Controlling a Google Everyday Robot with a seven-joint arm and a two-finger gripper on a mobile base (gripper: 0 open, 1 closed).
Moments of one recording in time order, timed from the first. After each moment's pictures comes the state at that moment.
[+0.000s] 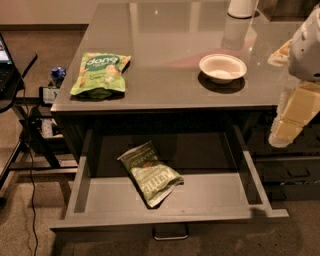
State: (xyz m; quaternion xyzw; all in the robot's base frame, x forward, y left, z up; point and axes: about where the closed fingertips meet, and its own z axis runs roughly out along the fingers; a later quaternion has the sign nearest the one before) arm 0.438 -0.217 0.976 -0.60 0.78 -0.03 0.16
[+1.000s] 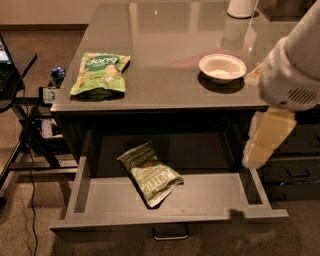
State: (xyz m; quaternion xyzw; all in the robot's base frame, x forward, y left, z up) arm 0.421 -0.177 0.946 -0.61 0.77 -0.02 0.16
